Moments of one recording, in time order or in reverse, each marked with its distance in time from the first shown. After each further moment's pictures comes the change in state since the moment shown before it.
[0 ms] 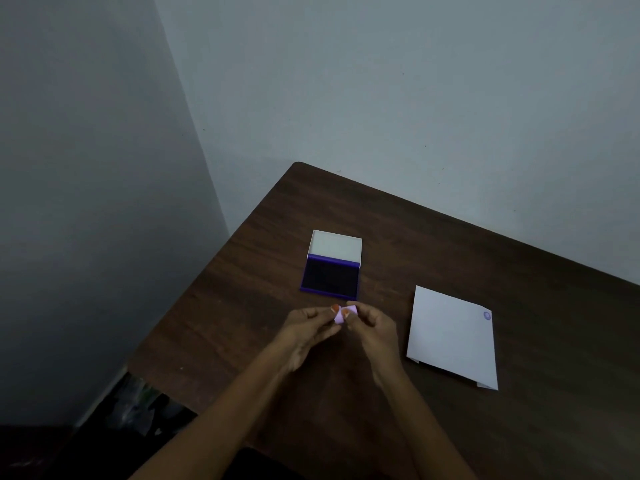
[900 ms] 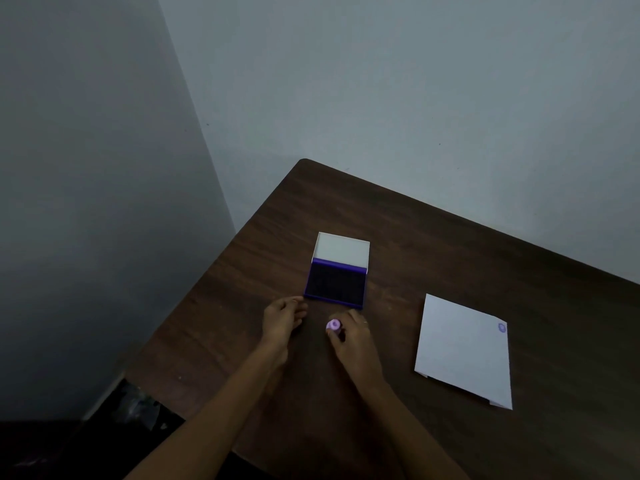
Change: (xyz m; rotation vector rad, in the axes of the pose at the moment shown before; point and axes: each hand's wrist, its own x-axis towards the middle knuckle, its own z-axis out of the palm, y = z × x) left_hand 0.045 0.004 -0.031 0.078 0.494 0.176; right_hand 0.040 0.029 0.023 -0.826 -0.161 -0.352
